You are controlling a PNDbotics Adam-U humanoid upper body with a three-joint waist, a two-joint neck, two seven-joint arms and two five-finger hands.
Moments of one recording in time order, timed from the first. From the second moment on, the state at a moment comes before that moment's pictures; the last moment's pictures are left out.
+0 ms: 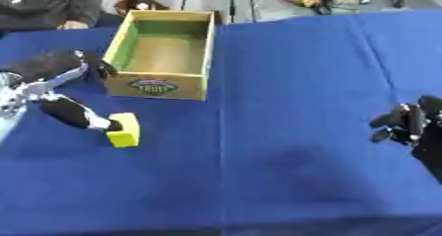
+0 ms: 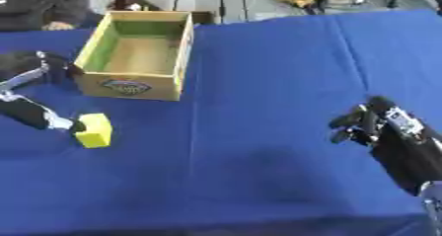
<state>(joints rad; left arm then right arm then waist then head) -0.41 0.70 -0.20 -1.65 -0.75 -0.01 -0.50 -0.03 -0.33 -0.02 -1.91 -0.49 0.18 0.40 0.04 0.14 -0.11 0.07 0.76</state>
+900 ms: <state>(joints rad) -0.46 0.60 -0.25 -1.45 -0.85 -0.06 -0.52 -0.03 -0.33 -0.01 -1.91 -0.49 0.18 0.40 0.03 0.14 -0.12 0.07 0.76</state>
